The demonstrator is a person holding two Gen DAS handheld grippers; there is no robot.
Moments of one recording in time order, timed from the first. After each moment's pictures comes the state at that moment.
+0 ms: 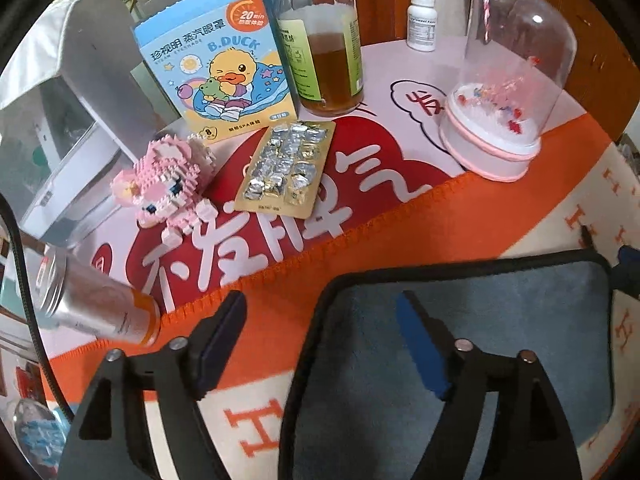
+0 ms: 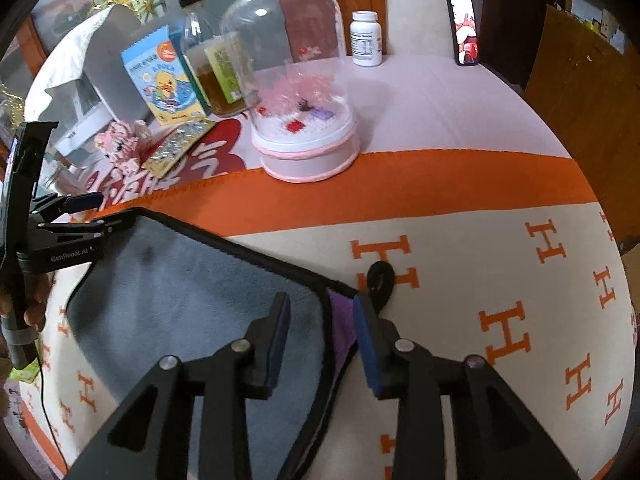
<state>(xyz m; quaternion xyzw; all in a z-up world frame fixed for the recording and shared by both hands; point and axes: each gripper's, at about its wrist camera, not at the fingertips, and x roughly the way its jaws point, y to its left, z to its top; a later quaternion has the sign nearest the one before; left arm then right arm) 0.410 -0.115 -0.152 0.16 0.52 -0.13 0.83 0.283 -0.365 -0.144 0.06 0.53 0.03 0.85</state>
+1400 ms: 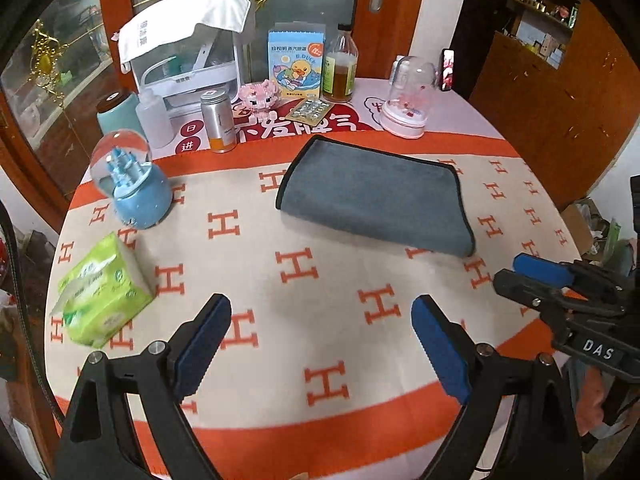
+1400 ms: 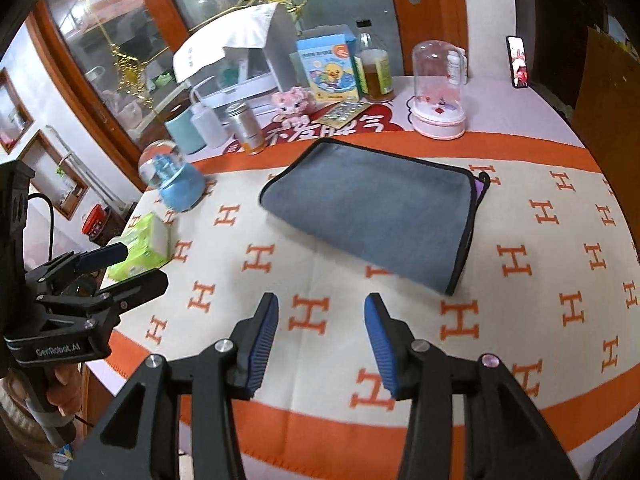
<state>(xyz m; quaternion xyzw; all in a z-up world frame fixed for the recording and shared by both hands) 0.085 -0.024 -0.016 0.02 0.50 -0.11 0.86 0.064 -0.249 -0.037 0.07 0.50 0.15 0.85</state>
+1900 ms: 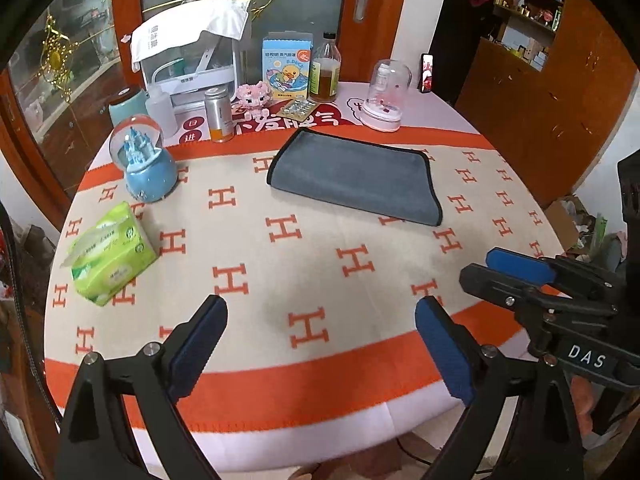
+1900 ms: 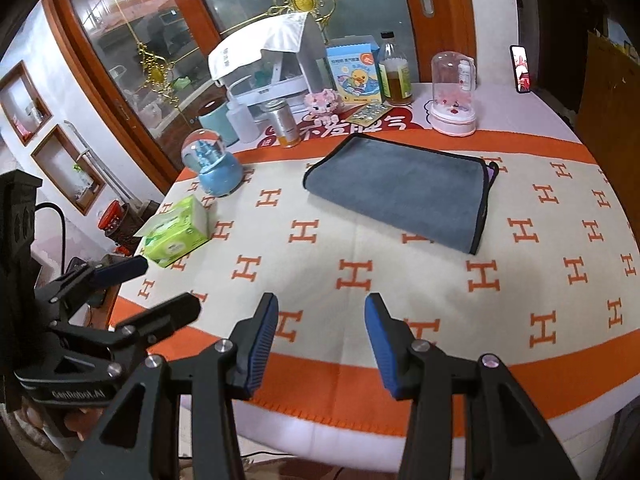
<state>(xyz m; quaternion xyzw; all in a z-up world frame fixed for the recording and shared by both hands) 0.004 -0.018 0.002 0.01 0.48 -0.13 0.87 -0.006 -0.221 -0.013 0.08 0.48 0.16 0.86</state>
